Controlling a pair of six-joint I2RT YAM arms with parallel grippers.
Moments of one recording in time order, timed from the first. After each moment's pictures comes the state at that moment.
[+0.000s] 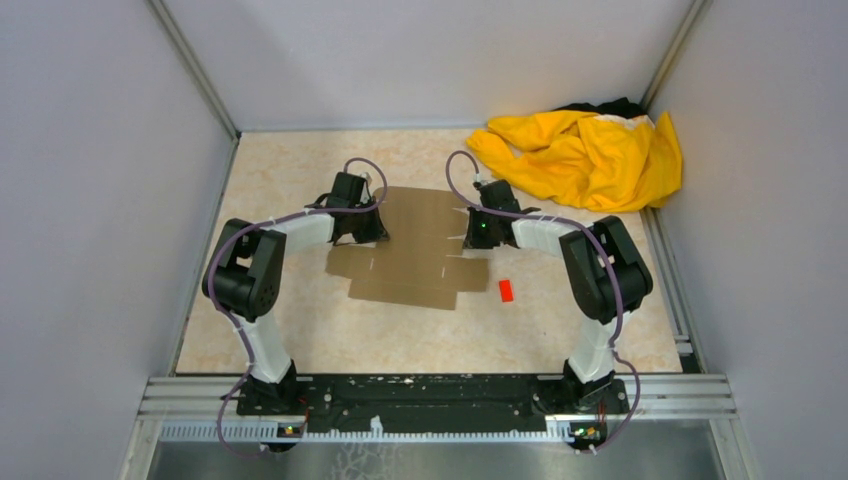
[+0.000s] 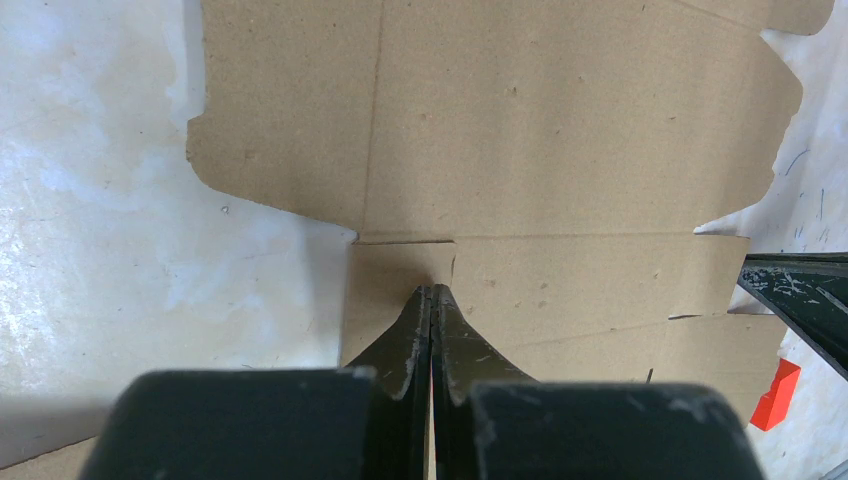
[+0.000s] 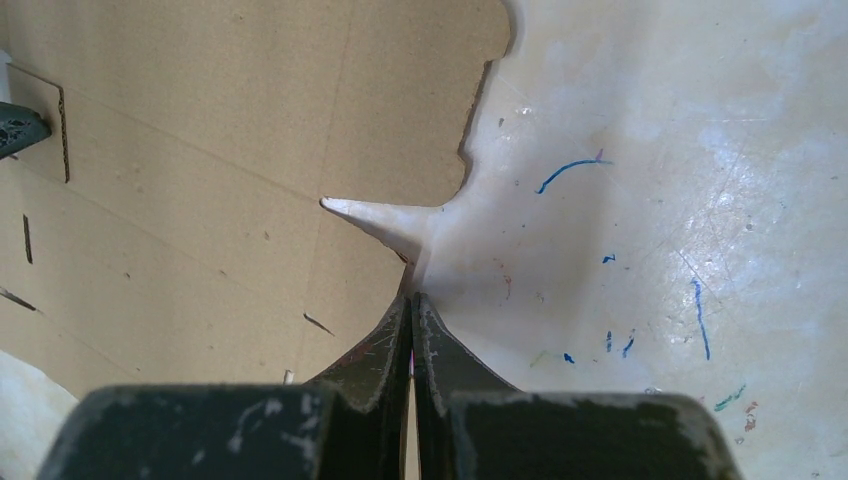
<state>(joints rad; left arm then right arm) -0.37 1.86 1.08 -0.11 0.16 -0.53 0.44 1.82 1.03 -0.11 -0.18 0.42</state>
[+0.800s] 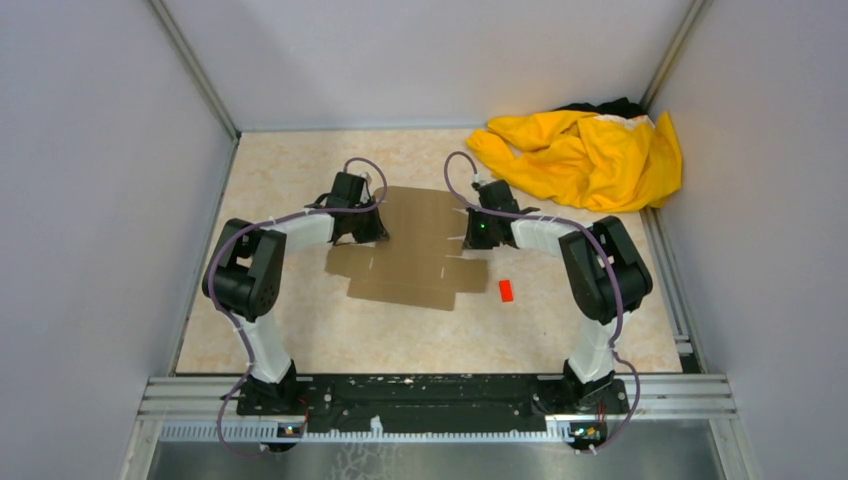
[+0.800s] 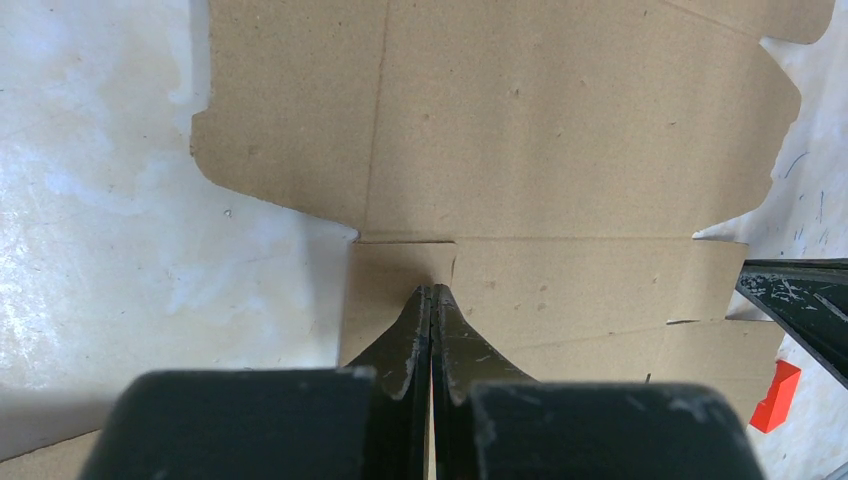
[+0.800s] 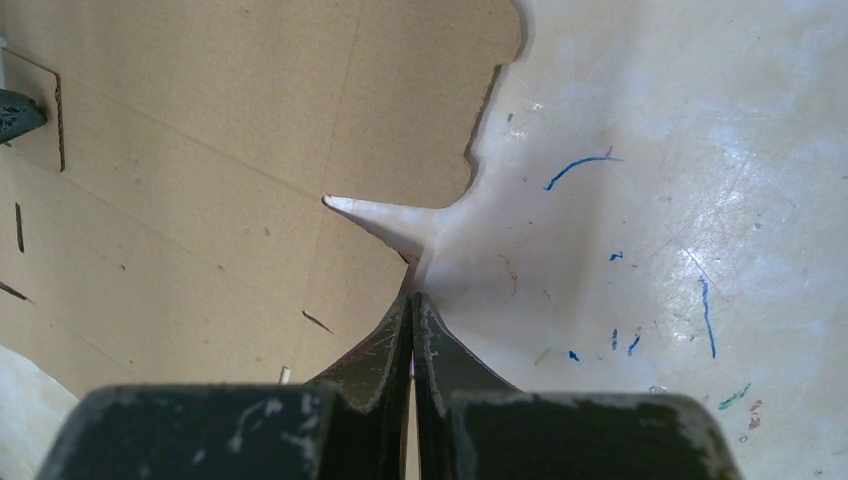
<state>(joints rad) -0.37 1.87 1.08 -0.10 0.16 -0.53 0.45 1.82 1.03 -0.12 -0.18 0.41</state>
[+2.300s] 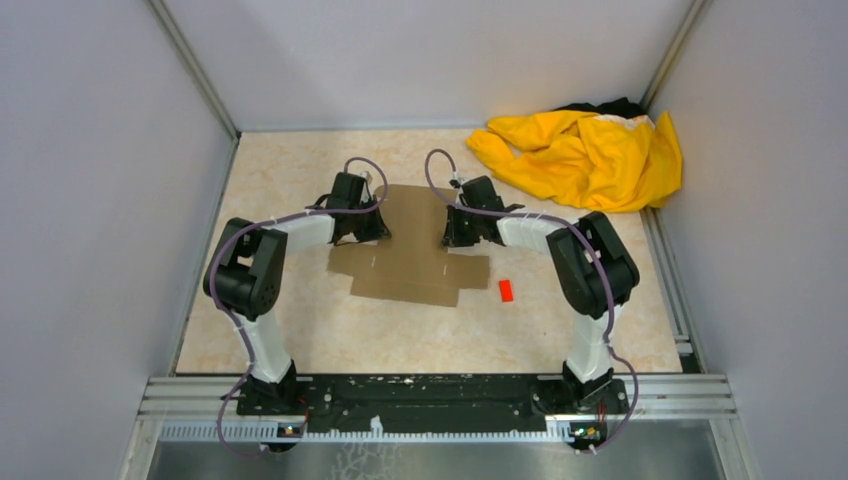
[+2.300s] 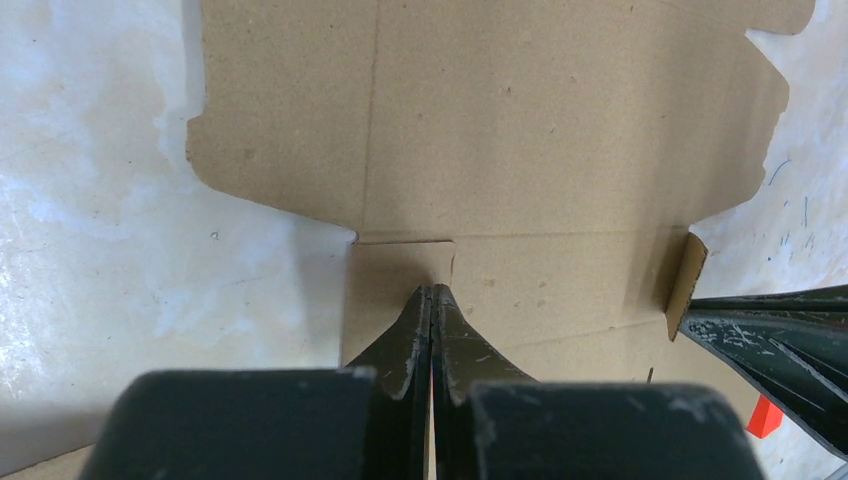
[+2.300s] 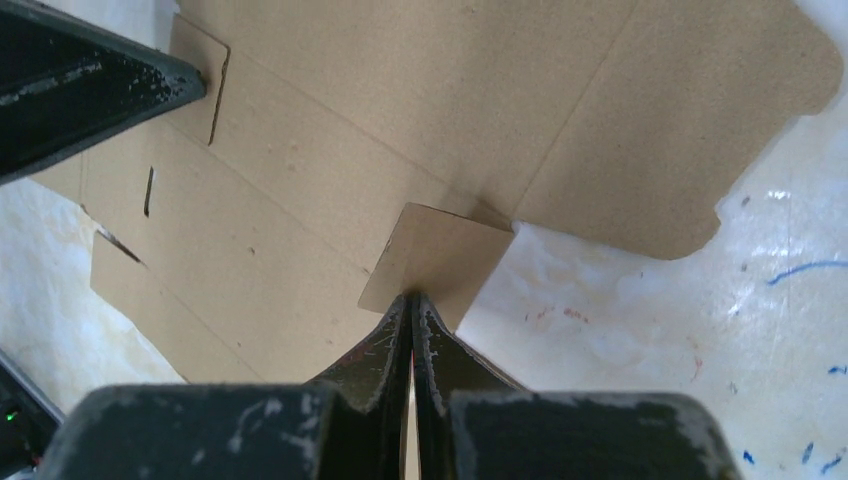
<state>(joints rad) -0.37 1.87 1.07 -0.06 0.17 -0.53 0.52 1.87 1.10 -0.08 -0.29 0.41</state>
